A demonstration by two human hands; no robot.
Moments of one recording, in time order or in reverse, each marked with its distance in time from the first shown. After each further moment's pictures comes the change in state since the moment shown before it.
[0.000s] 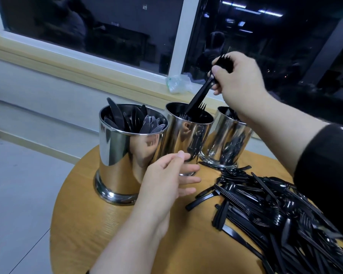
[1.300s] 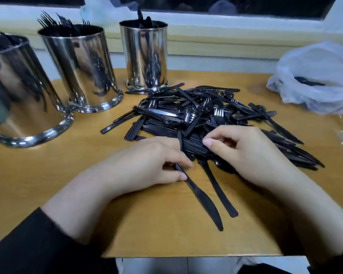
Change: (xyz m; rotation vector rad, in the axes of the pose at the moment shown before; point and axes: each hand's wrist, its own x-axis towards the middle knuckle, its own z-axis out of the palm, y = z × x) left_hand -0.061 -0.083 0.095 1.411 -0.951 0.355; right_hand -0.302 0.149 -0.190 -0.211 -0.389 0.268
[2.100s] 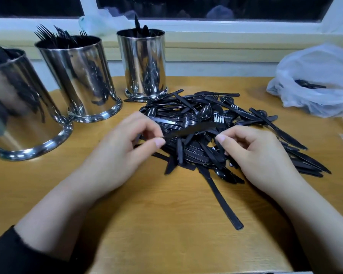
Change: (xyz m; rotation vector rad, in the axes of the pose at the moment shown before) left_hand -0.014 -0.010 -0.019 -0.195 0.529 -0.051; right_hand -0.002 0.007 0.000 0.173 0.189 0.112
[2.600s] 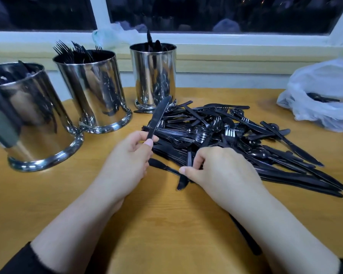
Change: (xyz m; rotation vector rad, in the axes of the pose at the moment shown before) left_hand 0.008 -0.017 0.017 -0.549 0.189 -0.584; right_hand 0.019 -0.049 0.057 -0.513 -0.165 0.096
